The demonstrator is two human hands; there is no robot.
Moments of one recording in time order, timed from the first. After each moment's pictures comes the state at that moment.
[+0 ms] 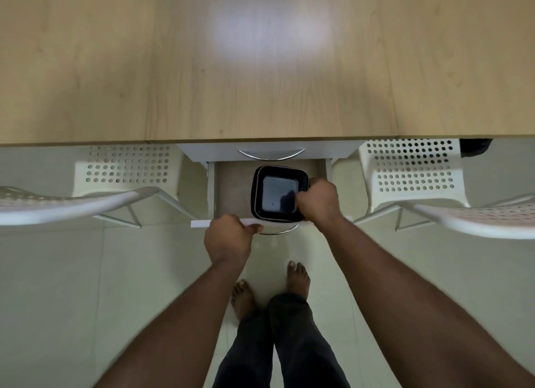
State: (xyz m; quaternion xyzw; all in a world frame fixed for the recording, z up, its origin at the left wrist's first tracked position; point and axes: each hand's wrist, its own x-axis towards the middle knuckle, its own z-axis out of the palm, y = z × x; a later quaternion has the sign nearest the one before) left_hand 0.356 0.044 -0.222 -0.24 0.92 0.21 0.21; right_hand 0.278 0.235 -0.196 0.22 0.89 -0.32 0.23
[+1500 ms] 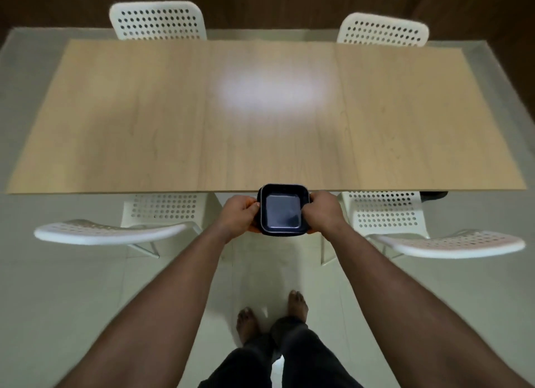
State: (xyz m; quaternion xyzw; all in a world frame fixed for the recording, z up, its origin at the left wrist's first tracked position) left_hand 0.279 0.001 -0.031 -0.13 0.75 0.58 0.29; right_hand 0.267 0.220 -0.002 0.20 0.88 -0.37 0.23
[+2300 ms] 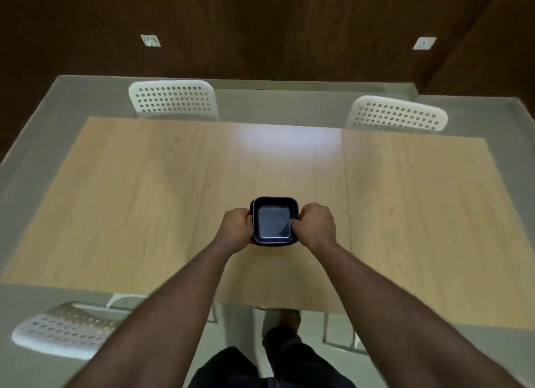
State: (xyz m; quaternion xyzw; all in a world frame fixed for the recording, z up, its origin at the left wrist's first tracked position) left_hand 0.026 0.032 0.021 -0.13 0.90 0.38 0.17; right_hand 0.006 0.238 0.037 0.11 0.93 -0.30 0.15
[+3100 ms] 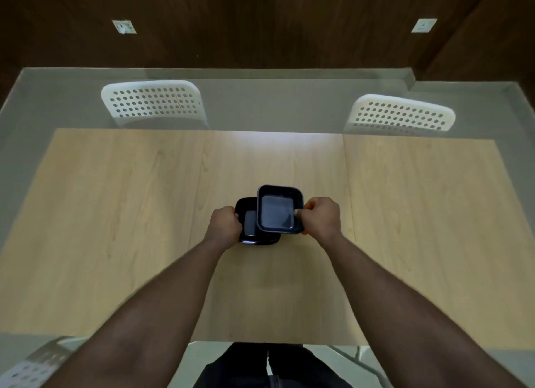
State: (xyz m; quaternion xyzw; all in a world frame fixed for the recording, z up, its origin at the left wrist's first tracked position) left_hand -0.075 -0.001 -0.015 -0.17 0.92 0.30 0.20; right_hand -0.093 0.241 0.010 0.19 0.88 -0.40 0.14
